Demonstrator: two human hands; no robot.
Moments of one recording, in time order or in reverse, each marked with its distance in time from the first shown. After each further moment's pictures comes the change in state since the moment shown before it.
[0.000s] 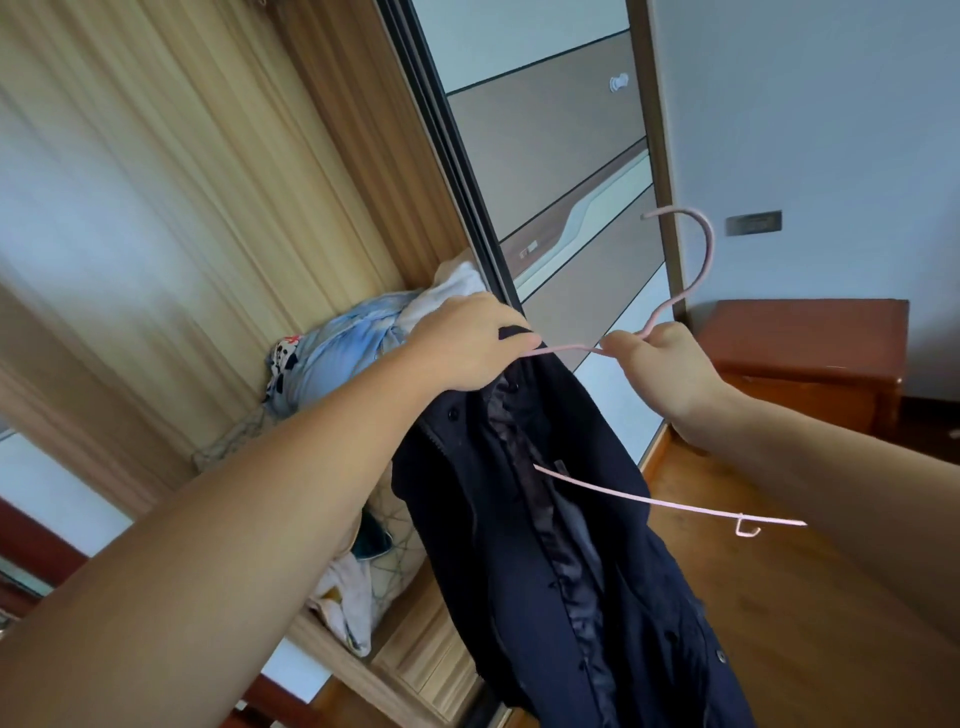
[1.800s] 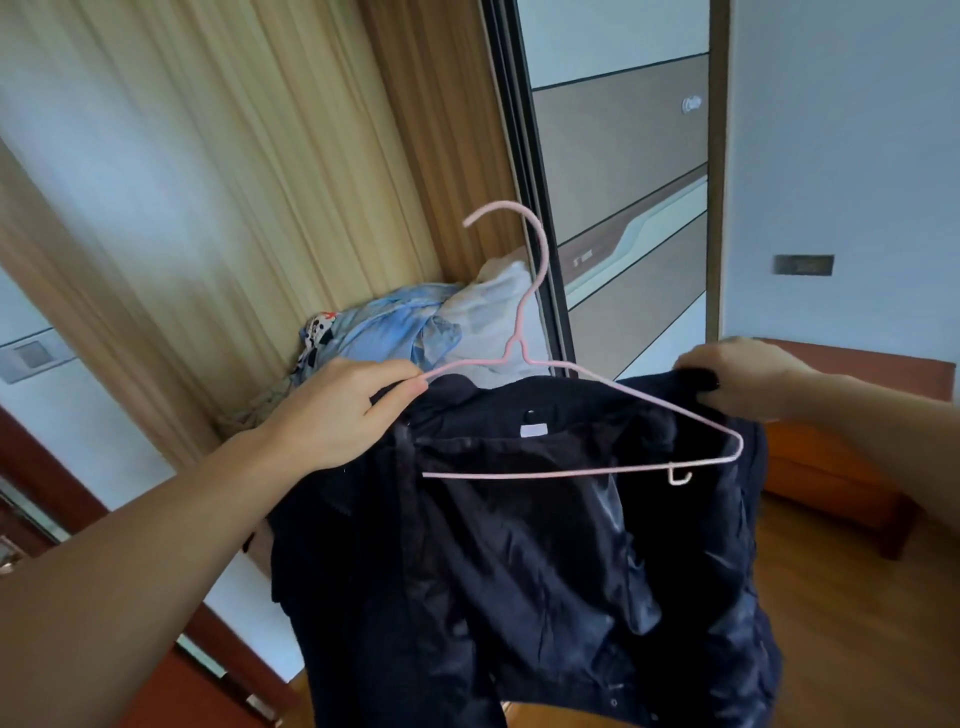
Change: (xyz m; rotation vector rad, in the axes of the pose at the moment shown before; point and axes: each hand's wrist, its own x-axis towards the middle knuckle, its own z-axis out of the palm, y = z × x) left_hand -0.127 -0.147 -0.014 0.015 0.360 0.106; right_hand 0.089 0.028 -0.012 -1.142 -0.343 -0.597
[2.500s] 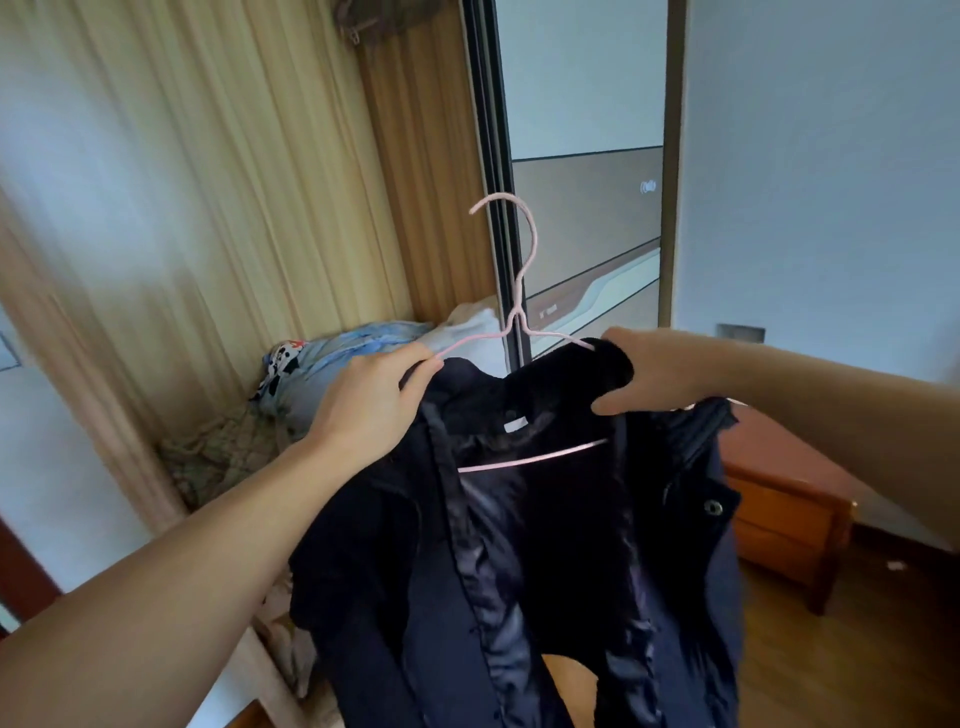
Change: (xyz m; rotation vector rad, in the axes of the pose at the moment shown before) left_hand 0.040 0.036 0.020 -0.051 0.285 -0.168; right_hand -0.006 -0.081 -0.115 0.035 -0.101 0.117
